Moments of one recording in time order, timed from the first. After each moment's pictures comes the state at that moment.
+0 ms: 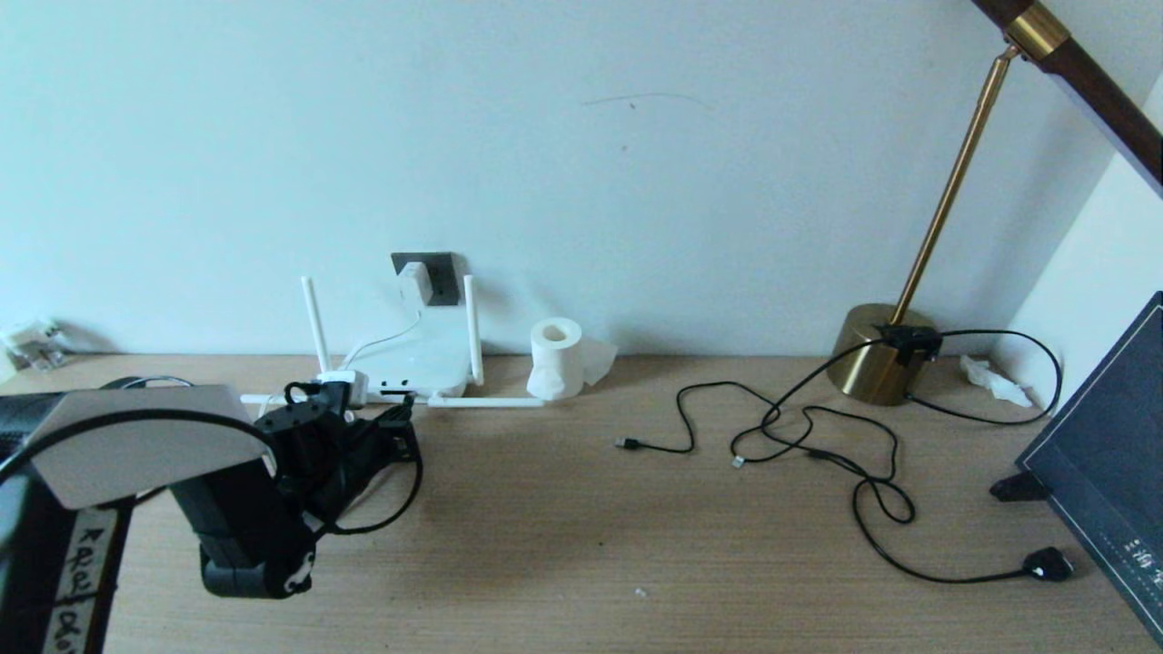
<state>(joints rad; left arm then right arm) -0.08 2.38 -0.75 -1.52 -0.03 -0.01 0.00 0.00 0.00 0.00 -0.01 0.01</state>
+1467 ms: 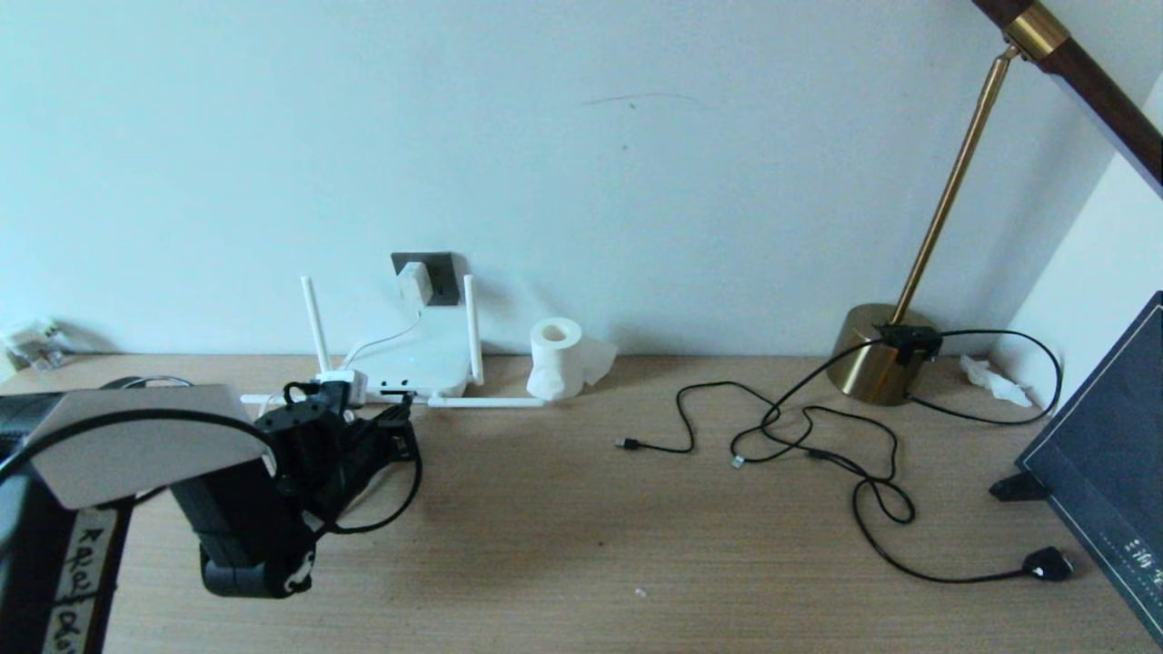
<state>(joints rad) -0.08 2.38 -0.75 -1.52 -0.01 -0.01 0.00 0.00 0.00 0.00 -0.01 0.01</state>
